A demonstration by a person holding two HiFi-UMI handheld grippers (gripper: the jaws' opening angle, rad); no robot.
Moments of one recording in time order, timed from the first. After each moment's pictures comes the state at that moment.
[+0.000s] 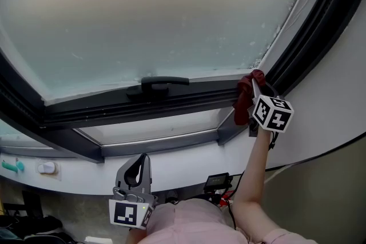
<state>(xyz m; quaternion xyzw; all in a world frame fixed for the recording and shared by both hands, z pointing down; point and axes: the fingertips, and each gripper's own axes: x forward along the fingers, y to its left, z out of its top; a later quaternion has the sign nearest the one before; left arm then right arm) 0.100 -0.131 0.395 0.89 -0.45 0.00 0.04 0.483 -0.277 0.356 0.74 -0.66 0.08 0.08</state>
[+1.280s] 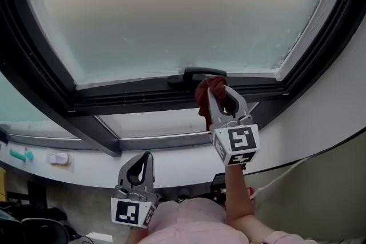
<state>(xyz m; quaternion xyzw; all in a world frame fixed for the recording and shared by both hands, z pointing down) 0.003 -0.099 0.379 0.88 -0.48 -0.01 0.02 0.183 -0.229 0.304 0.60 -0.80 -0.08 0.04</state>
